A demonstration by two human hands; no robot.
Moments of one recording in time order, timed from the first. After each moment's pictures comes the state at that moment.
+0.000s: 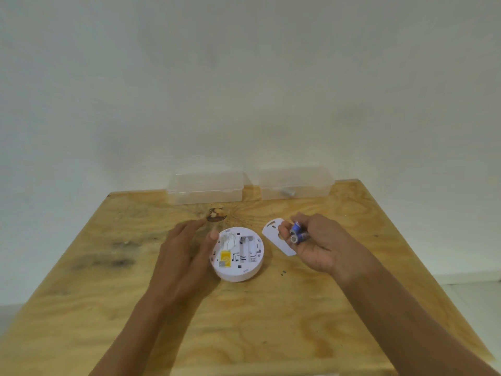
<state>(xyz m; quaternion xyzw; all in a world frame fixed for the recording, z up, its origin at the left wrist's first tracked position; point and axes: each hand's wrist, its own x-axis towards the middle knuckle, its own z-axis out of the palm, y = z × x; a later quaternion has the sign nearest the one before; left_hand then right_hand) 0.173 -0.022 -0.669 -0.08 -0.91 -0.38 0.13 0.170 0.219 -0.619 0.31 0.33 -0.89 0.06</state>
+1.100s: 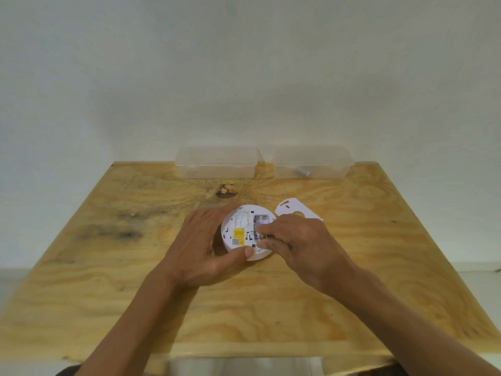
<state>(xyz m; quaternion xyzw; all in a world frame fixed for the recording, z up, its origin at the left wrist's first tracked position) 0.168 -0.019 -0.664 -0.34 -0.86 -0.36 0.13 0.197 0.192 -0.657 -0.24 0.91 -0.27 -0.18</state>
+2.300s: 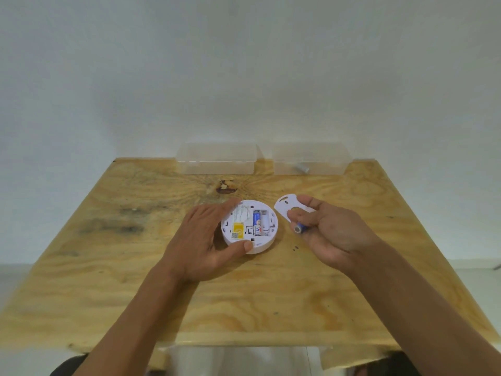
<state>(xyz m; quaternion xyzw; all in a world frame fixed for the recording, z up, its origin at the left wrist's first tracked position) 0.162 -0.028 -0.687 -0.25 -0.91 -0.30 0.09 0.194 0.200 -0.618 0.28 0.45 -0.85 0.06</state>
